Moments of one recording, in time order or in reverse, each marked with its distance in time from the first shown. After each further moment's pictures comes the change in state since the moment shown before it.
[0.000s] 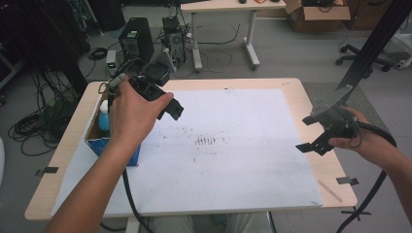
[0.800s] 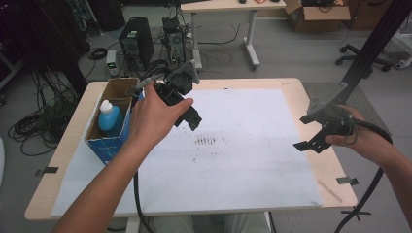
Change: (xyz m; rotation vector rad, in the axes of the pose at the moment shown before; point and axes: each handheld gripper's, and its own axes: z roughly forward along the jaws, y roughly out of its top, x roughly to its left) left arm -0.030 0.017 0.025 0.075 -0.096 0.145; right arm -0.003 0.007 0.004 0.017 0.010 0.006
